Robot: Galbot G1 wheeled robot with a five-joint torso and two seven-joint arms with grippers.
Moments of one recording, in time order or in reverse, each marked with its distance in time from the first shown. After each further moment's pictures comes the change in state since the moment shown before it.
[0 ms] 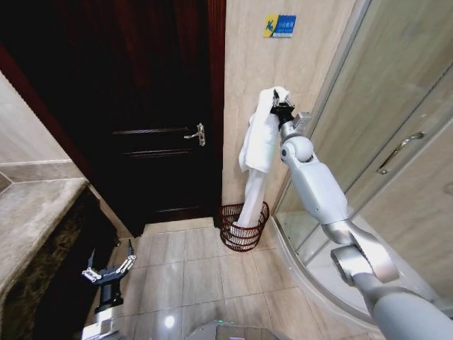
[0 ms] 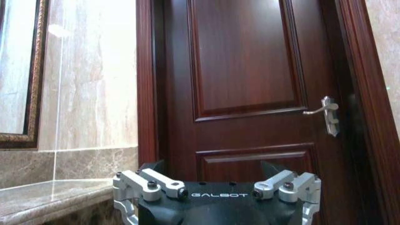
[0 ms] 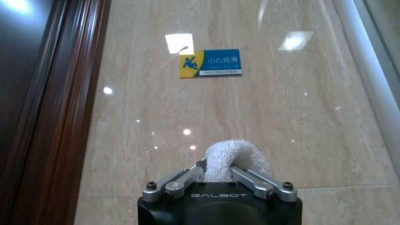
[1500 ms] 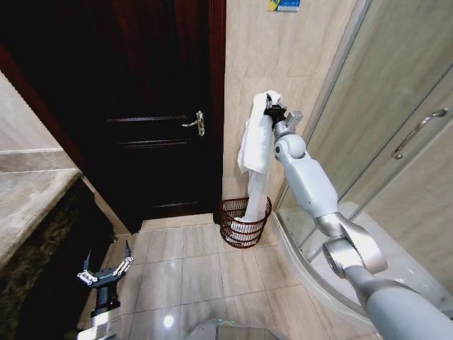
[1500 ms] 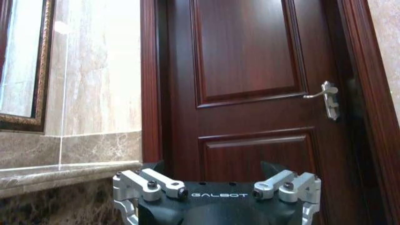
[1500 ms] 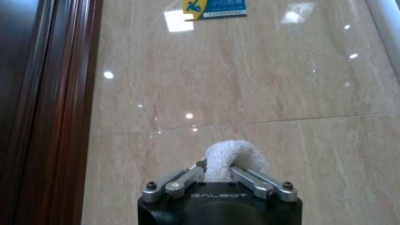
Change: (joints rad) left arm 0.023 0.000 -0.009 -0.016 -0.019 -0.011 0.002; right arm 0.036 0.067 -0.001 -0.095 0.000 -0.020 -0.018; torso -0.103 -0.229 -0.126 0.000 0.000
